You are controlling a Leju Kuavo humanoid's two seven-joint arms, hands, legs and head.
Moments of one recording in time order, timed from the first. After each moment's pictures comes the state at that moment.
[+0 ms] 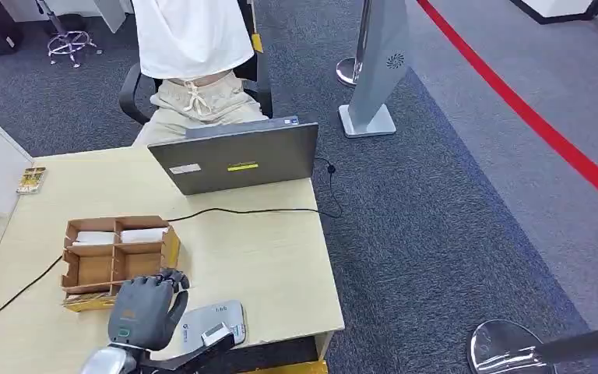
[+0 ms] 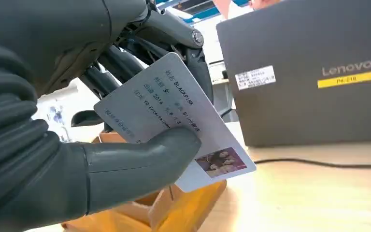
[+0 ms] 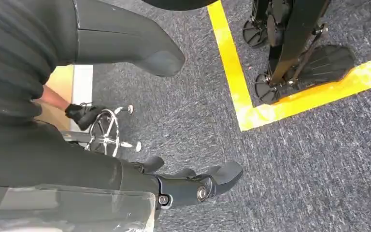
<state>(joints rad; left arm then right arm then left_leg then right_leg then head) 0.07 0.19 -0.56 -1.83 -1.33 0.07 0.22 -0.04 0.21 -1.51 -0.46 1.34 0.17 -0.03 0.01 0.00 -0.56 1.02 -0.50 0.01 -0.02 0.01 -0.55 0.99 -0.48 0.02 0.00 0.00</state>
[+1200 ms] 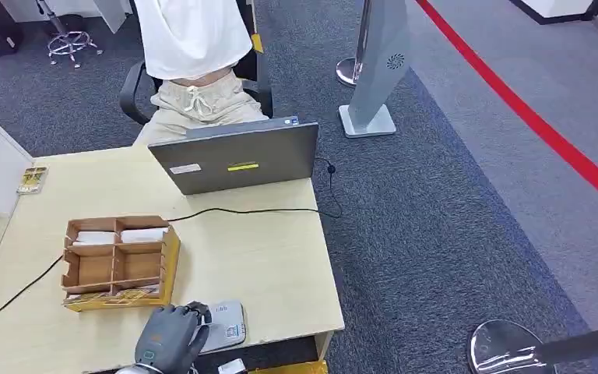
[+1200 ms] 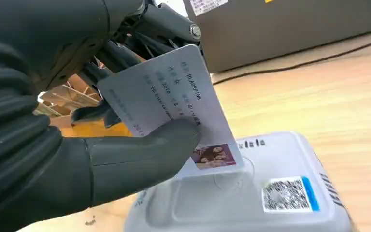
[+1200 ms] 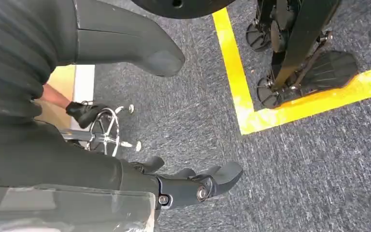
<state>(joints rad) 0.10 0.20 -0.63 -1.69 -1.23 0.03 0.14 -0.05 0.21 -1.50 -0.42 1.35 0.14 -0.04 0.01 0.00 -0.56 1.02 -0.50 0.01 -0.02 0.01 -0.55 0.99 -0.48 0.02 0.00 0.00</state>
